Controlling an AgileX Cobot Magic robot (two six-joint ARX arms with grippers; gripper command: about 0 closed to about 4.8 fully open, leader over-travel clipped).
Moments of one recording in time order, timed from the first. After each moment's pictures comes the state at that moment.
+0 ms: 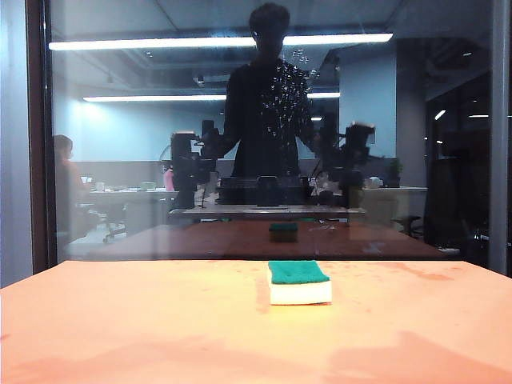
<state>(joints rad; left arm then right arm) 0.01 0.00 0.01 0.03 0.47 -0.02 0.00 0.01 0.17 -0.21 -0.16 0.22</state>
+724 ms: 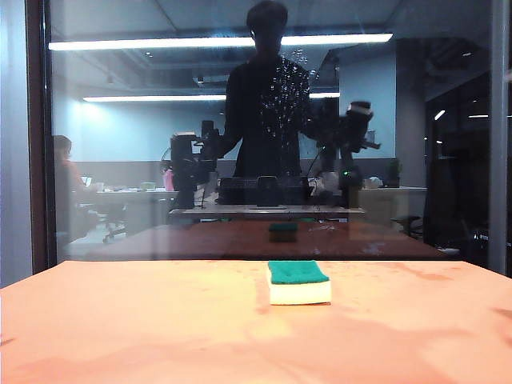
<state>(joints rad) 0.01 0.00 0.01 0.01 0.51 -0.04 0.04 0.67 0.55 -0.25 -0.38 0.22</state>
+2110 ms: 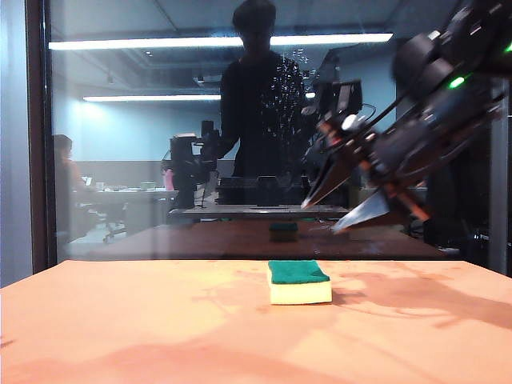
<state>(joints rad) 0.01 0.00 0.01 -0.02 0.53 -0.04 0.32 1.73 0.99 -0.01 -0.52 0.42</state>
